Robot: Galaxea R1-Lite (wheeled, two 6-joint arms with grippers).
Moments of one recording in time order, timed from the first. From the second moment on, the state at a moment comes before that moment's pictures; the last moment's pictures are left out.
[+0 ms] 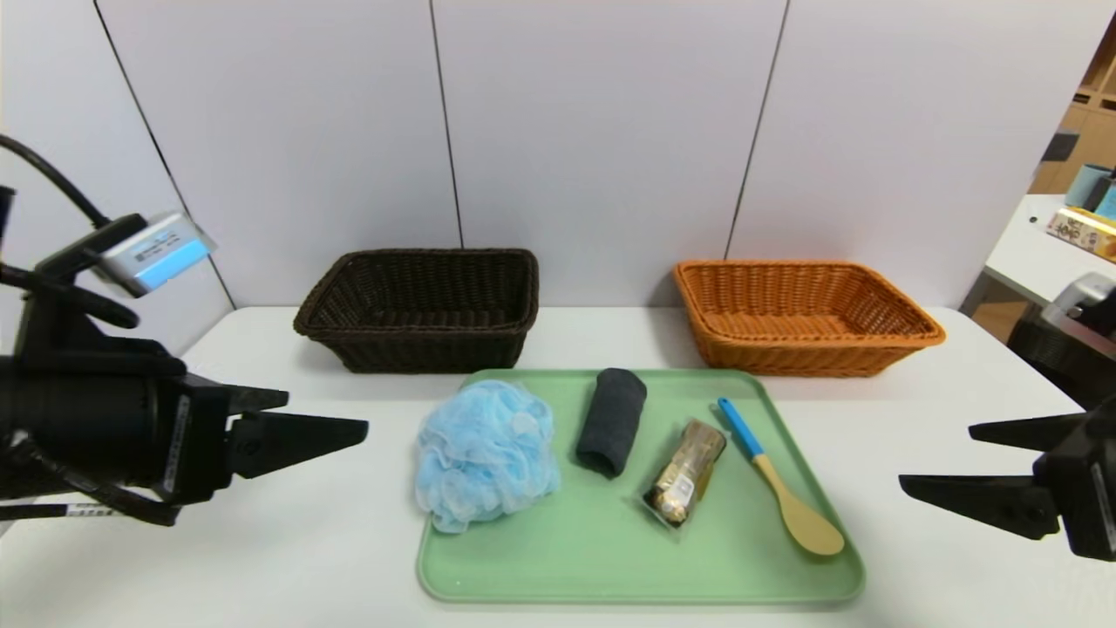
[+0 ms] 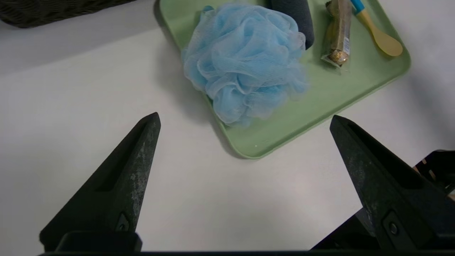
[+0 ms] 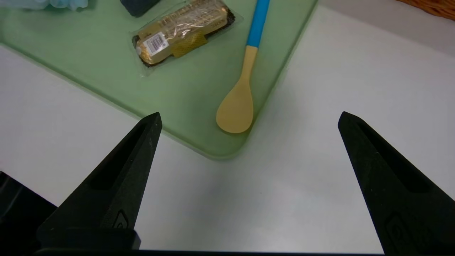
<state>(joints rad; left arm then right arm) -0.38 1.22 -0.97 0.31 -0.26 -0.13 0.19 1.17 -0.84 0.37 0.26 -0.15</state>
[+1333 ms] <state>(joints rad) -0.68 1.67 -1.18 0.25 0.11 -0.37 0.24 1.23 -0.87 0.37 0.26 -0.08</state>
